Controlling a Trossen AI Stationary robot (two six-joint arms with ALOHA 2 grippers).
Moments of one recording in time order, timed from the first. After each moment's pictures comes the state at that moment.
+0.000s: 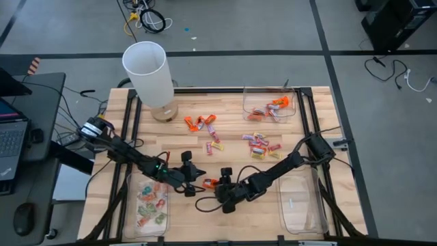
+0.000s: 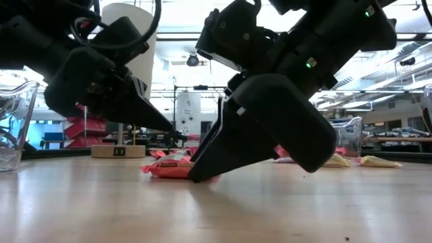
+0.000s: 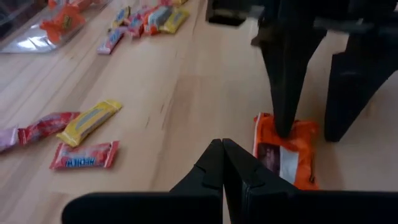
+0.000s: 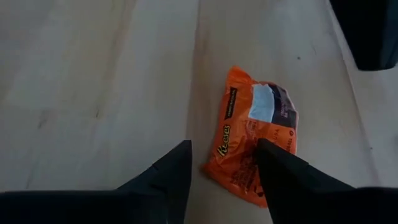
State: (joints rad) left arm -0.45 1.64 0.55 0.50 -0.56 -0.22; right arm 0.45 2.13 1.25 0.00 0.45 0.16
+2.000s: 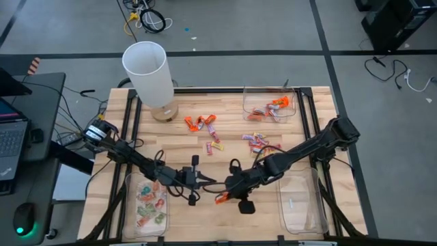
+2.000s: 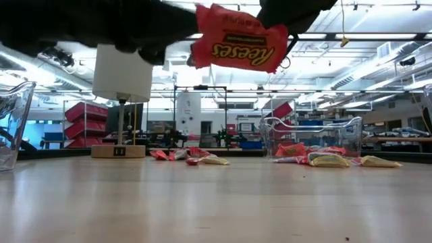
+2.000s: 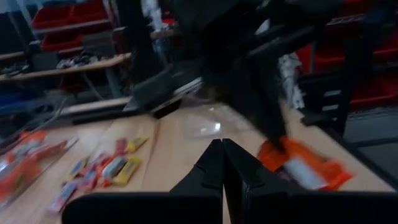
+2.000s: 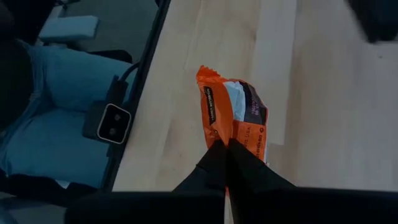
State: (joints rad) left arm -0.48 1.70 0.59 1.07 -0.43 0.10; right arm 0.39 1.75 1.25 -0.30 -0.11 0.35
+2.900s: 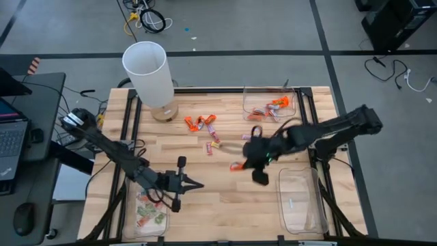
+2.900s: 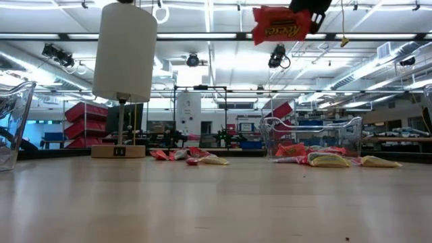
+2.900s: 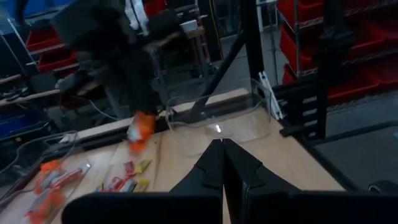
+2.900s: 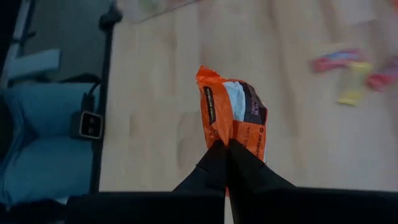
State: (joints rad) left arm -0.63 1.34 0.65 0.64 -0.55 0.16; right arm 0.23 1.40 1.25 -0.71 -0.07 0.42
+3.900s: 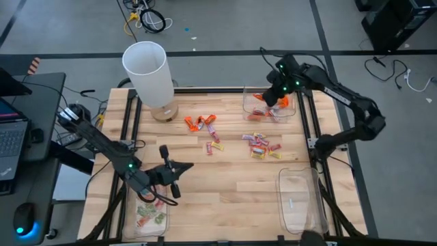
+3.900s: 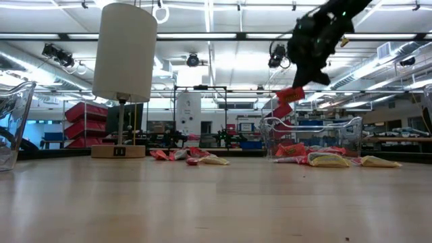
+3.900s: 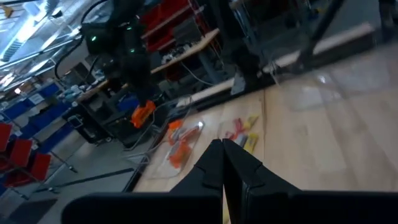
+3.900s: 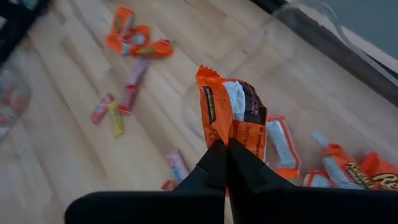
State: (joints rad) left arm -0.70 1.22 0.64 0.39 -1.05 0.31; right arm -0.86 1.39 1.22 -0.89 -0.41 0.07
